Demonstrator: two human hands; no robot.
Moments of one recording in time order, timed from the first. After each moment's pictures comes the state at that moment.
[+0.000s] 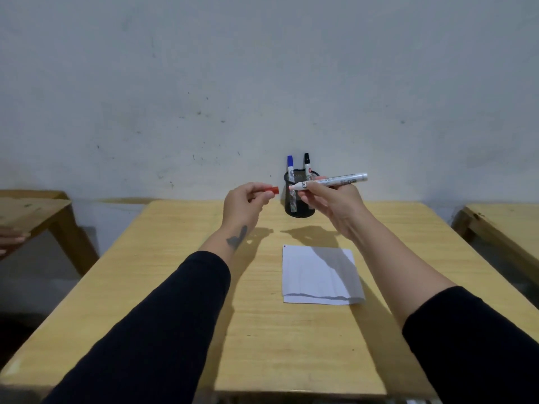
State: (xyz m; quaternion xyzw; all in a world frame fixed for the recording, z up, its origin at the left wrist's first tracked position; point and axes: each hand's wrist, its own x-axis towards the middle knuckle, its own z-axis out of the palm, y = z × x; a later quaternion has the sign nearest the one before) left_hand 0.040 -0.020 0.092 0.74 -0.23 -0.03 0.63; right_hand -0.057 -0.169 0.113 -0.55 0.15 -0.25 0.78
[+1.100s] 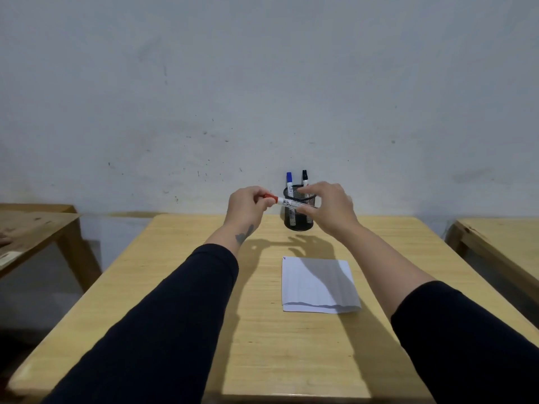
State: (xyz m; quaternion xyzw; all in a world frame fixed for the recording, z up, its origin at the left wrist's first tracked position) left_hand 0.038 -0.019 0.122 0.79 -0.27 0.00 0.55; right_hand -0.056 -0.168 0.122 -0.92 0.18 -0.28 0.23
